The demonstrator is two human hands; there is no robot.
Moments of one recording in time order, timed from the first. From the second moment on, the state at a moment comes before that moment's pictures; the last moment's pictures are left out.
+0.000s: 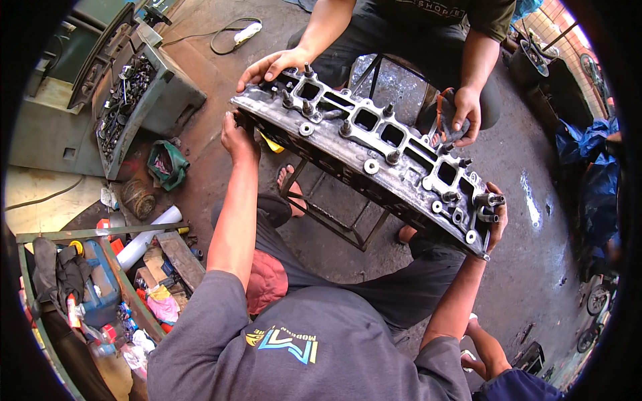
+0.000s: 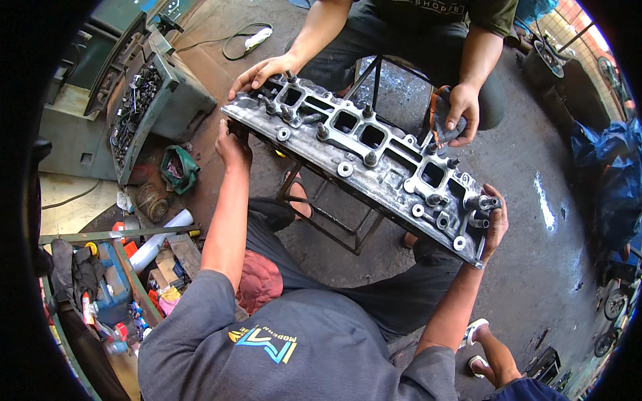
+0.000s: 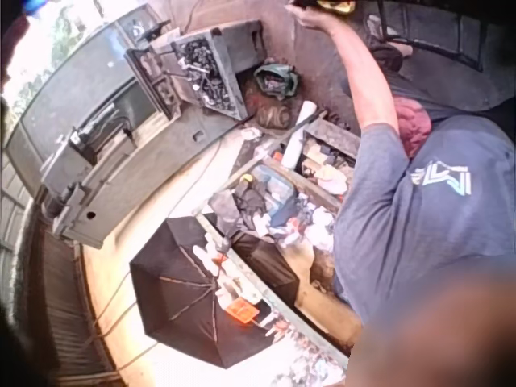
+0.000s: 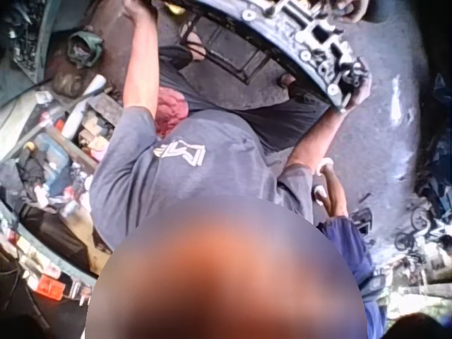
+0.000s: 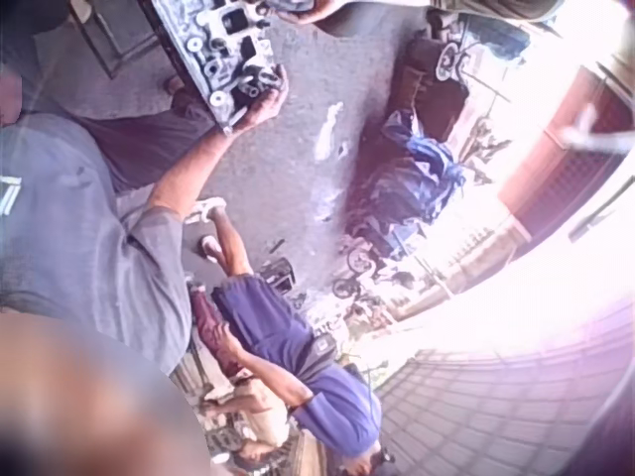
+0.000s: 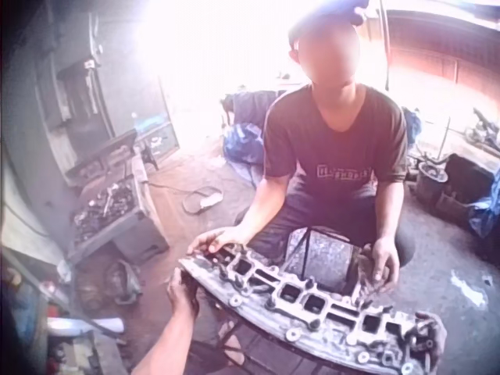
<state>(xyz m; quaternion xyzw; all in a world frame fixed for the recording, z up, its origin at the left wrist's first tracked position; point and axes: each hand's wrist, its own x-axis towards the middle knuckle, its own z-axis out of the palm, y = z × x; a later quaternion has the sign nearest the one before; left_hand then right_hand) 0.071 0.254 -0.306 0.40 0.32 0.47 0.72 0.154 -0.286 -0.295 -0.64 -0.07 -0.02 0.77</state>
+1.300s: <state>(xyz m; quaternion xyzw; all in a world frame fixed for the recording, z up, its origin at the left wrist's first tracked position) 0.132 0.274 -0.272 0.59 0.41 0.44 0.54 0.173 -0.268 -0.303 -0.43 0.08 0.08 0.90</state>
